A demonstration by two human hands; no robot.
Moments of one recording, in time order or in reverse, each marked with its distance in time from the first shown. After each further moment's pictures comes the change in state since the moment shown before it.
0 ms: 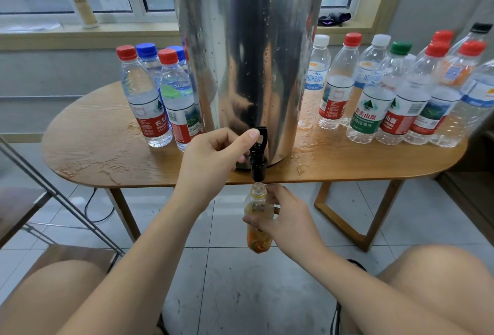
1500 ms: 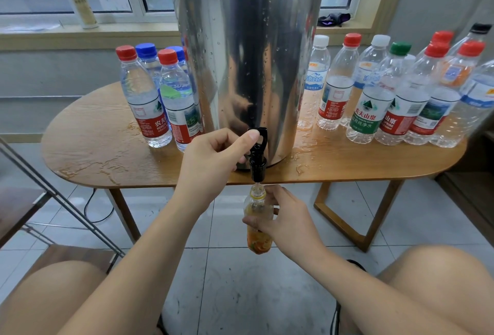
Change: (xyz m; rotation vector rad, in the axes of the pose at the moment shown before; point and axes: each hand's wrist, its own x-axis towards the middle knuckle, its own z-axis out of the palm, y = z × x) left_hand -0.002 0.002 0.001 -0.006 -0.003 0.001; right_hand 0.001 0.002 0.001 -0.022 -0.003 -0.002
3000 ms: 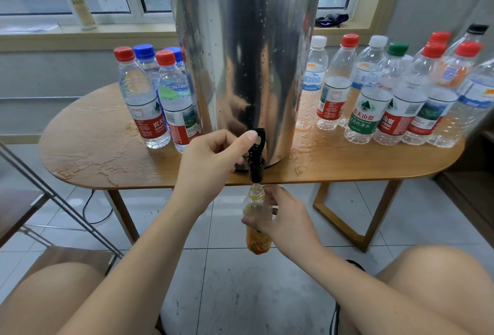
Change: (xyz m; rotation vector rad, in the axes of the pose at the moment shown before) left_hand -0.001 0.003 0.001 0.014 0.005 -0.018; right_hand 0.000 -0.006 -0.004 -0.039 -0.014 0.031
